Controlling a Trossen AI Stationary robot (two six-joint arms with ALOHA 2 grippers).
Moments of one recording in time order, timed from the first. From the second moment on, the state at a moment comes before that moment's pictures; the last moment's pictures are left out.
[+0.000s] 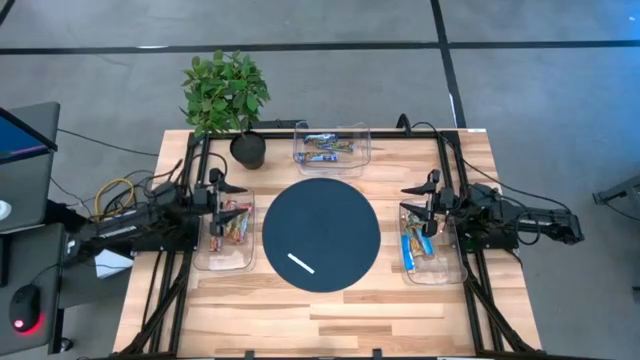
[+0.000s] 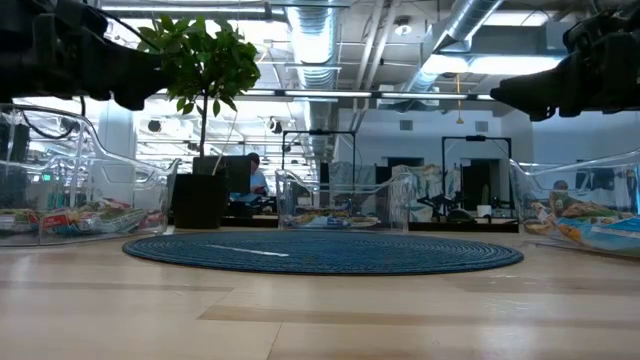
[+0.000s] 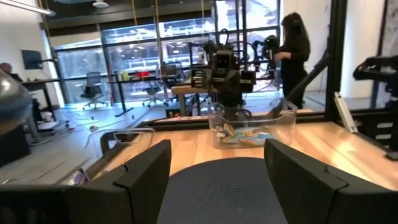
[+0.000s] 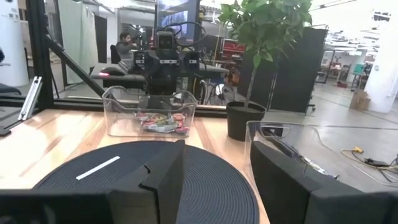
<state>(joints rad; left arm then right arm) 0.33 0.00 0.01 0.14 0.26 0.06 -0.11 0.00 0.01 0.04 0.03 -0.16</state>
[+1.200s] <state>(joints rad) 0.19 0.05 0.01 0.03 -0.01 0.24 -0.11 0.00 0.01 0.00 0.02 -0.13</state>
